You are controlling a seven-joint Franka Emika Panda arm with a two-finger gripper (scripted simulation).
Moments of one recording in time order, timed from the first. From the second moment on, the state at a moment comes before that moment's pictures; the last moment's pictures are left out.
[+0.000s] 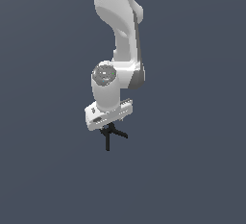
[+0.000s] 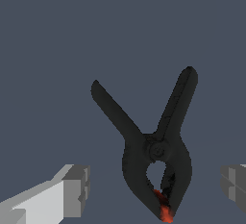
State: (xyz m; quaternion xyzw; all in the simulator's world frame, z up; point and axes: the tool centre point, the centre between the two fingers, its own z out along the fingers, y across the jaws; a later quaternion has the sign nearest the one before) arm 0.026 -0.054 0.094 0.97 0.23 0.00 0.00
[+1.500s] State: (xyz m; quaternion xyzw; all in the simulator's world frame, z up) arm 0.028 -0.069 0.024 0.95 0.30 0.00 0.00
